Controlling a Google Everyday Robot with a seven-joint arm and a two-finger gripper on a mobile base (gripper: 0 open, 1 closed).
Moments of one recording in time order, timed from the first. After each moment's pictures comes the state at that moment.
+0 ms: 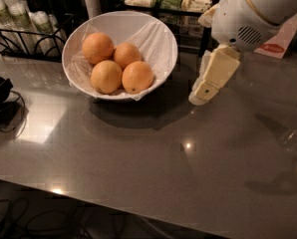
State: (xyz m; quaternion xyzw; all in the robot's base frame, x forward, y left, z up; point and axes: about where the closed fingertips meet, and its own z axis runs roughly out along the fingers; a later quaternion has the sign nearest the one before) arm 0.494 -0.107 0.987 -0.62 0.73 0.04 0.28
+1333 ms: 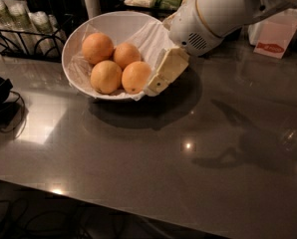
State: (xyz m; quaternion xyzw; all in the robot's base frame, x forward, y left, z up) arm 0.539 -0.030 0.968 -0.59 0.71 0.13 0.35
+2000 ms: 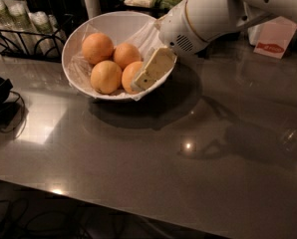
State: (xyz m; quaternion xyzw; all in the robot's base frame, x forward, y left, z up) arm 0.557 -0.005 0.963 -0.57 0.71 0.16 0.38
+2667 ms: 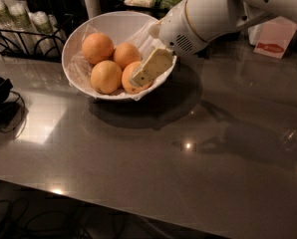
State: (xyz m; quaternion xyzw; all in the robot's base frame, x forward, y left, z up) arm 0.557 -0.005 0.963 -0.57 0.71 0.16 0.38
